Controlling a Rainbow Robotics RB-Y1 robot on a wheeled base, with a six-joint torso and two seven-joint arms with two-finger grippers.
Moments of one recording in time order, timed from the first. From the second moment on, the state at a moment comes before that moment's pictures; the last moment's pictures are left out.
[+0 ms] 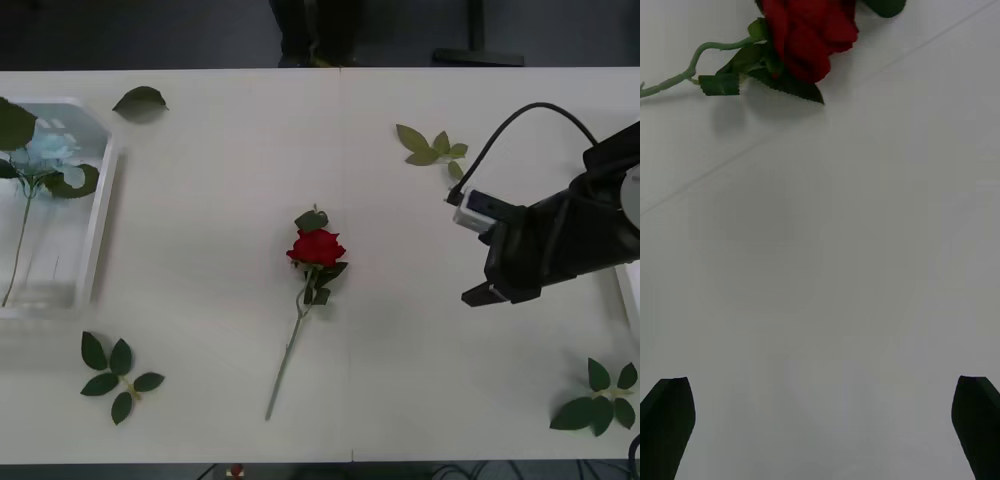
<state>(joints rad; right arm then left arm) -0.31 -0.56 -0.01 -1.95 -0.95 1.73 2.29 -0.58 0.97 -0.06 -1.52 0.48 1.71 -1.30</state>
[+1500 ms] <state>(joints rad) -0.31 -0.56 0.01 -1.93 -0.95 1.73 2.29 -0.54 0.93 -0.06 -1.52 0.48 1.74 -1.36</state>
